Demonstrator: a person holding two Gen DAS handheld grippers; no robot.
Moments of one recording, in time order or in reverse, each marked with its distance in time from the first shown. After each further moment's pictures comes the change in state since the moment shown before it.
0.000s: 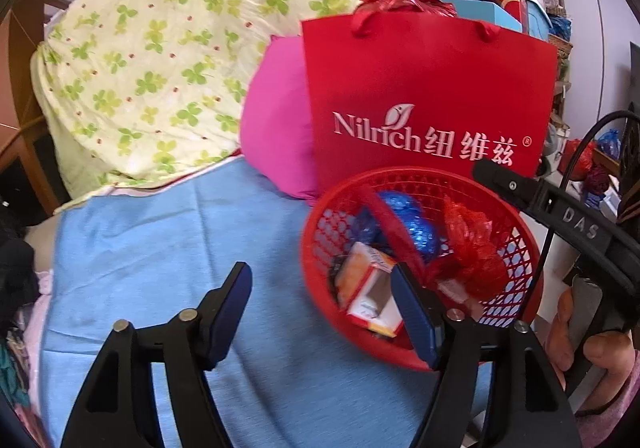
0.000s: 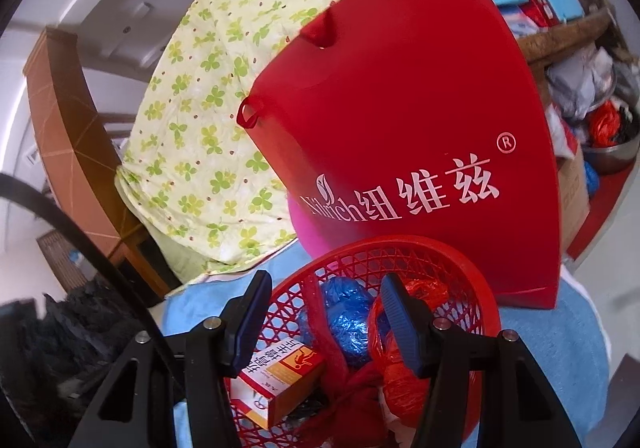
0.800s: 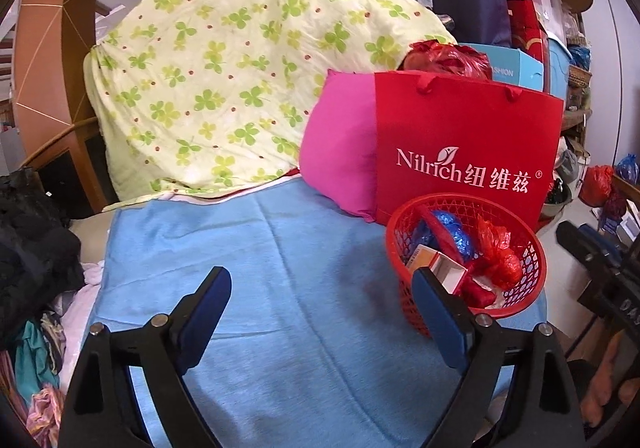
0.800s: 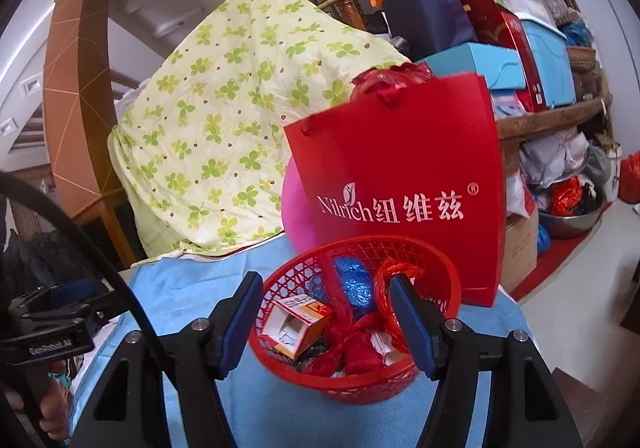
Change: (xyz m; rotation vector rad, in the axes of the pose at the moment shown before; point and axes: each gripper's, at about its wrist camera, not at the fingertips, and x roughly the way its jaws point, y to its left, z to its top) left arm -0.089 0.066 -0.018 -0.057 -0.090 0.099; right arm -0.105 0.087 -0.035 -0.220 -0.066 -0.155
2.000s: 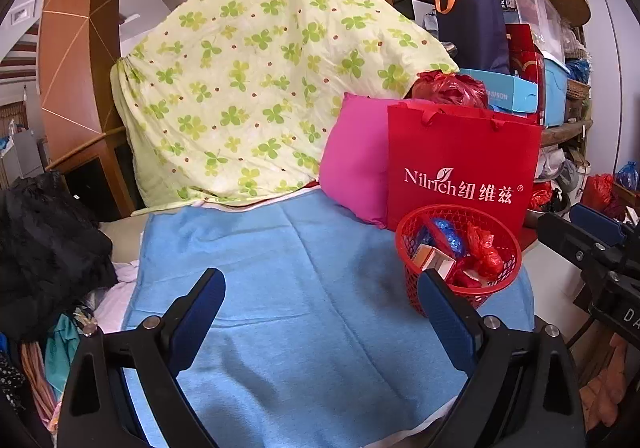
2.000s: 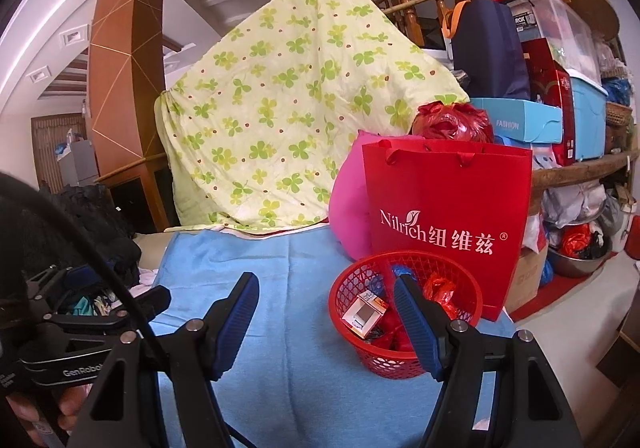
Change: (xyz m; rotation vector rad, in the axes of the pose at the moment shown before) left arm -0.100 0.029 0.000 -0.011 -0.039 0.041; right arm -0.083 0.095 0.035 -0.170 0.055 0.071
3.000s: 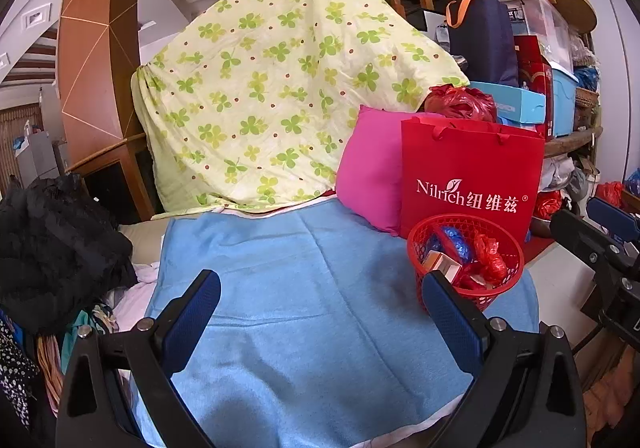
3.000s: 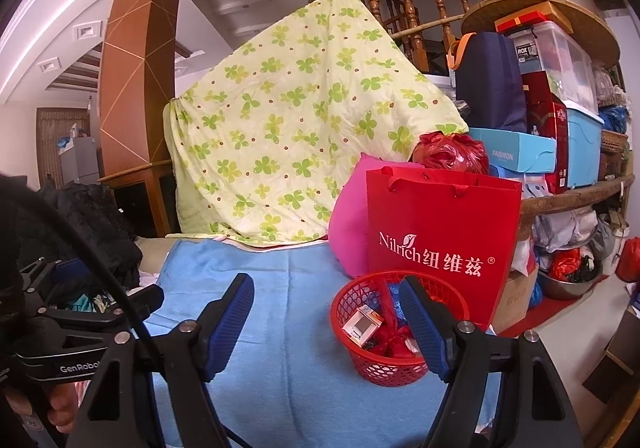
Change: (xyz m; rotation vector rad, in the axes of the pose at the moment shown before) left arm -0.033 0.011 0.000 -0.018 -0.030 0.043; right arm -0.037 0.021 0.010 -0.060 -0.060 -0.019
